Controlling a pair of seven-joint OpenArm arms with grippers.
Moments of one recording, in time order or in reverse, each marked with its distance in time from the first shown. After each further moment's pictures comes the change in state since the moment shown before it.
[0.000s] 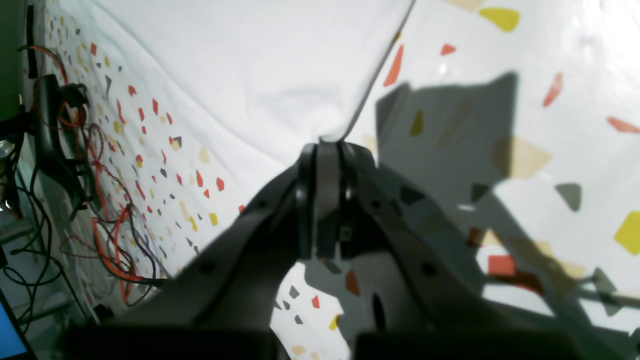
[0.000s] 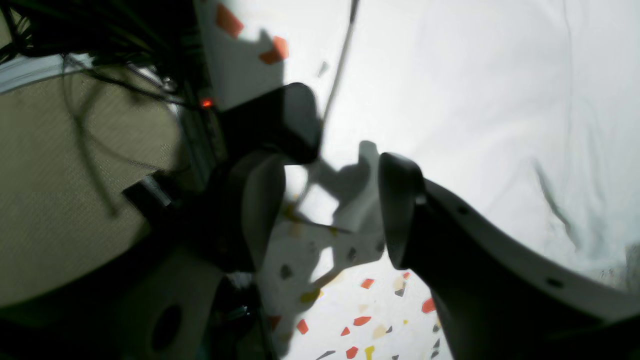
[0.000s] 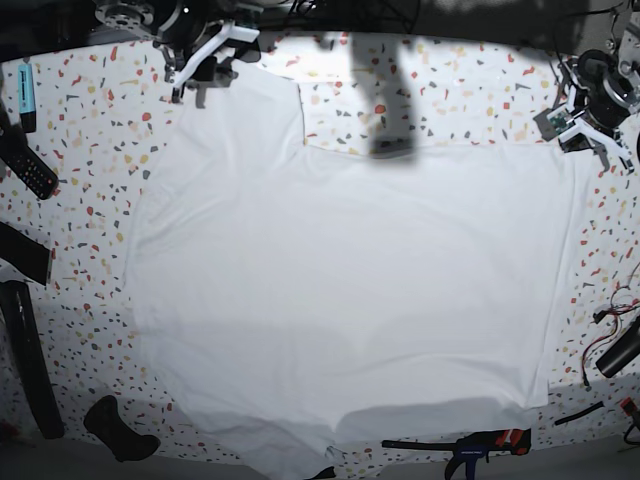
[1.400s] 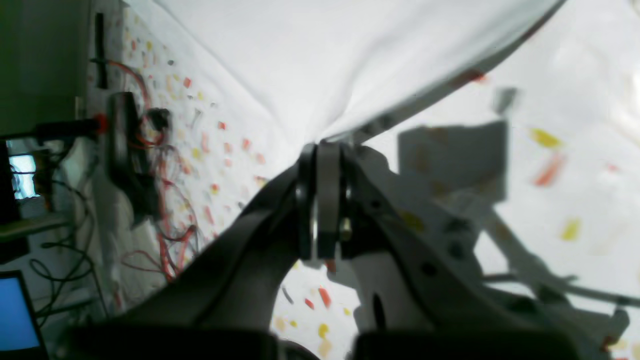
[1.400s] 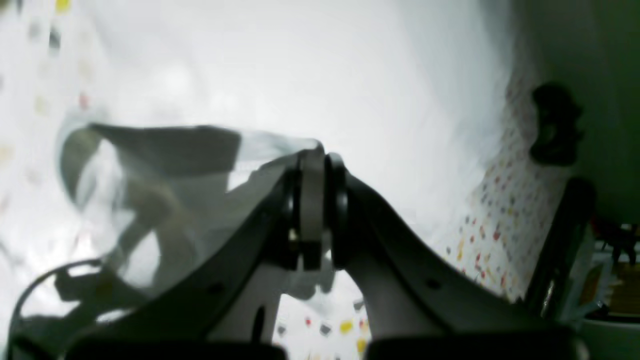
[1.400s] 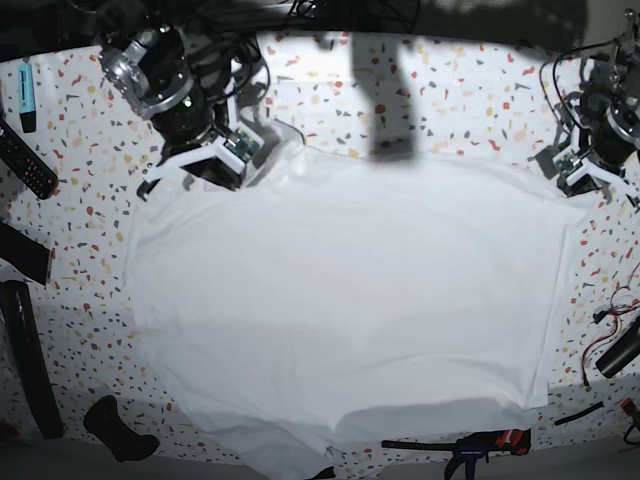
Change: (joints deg) left arm -7.6 0.1 0.0 -0.1 -3.5 1.2 -0.3; right arm 16.9 -5.9 -0.1 4.3 11.6 -21.2 -6.7
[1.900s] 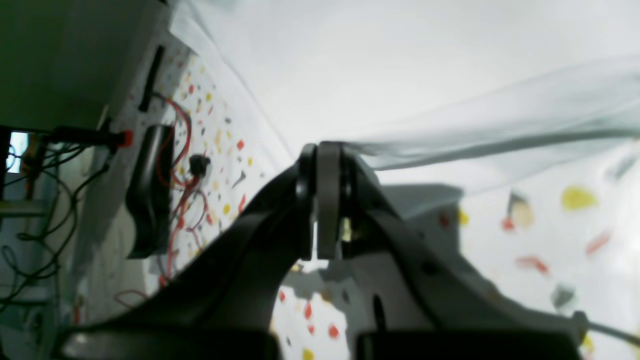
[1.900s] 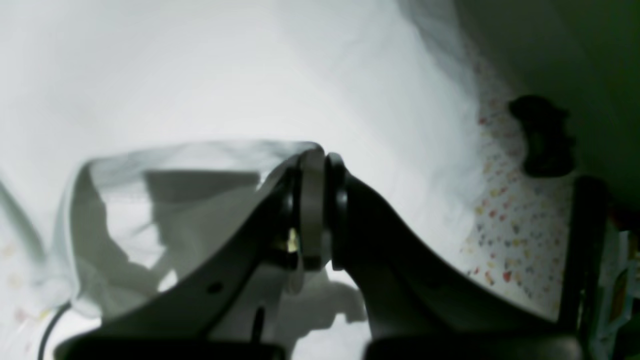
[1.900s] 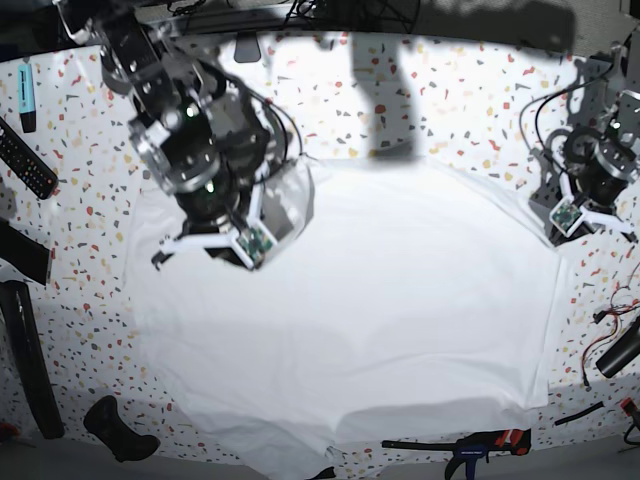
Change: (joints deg) left arm -8.9 5.4 0.1 -1.0 -9.0 0.1 0.9; right arm 17.2 -11.0 -0.1 -10.6 5.3 0.0 -0.3
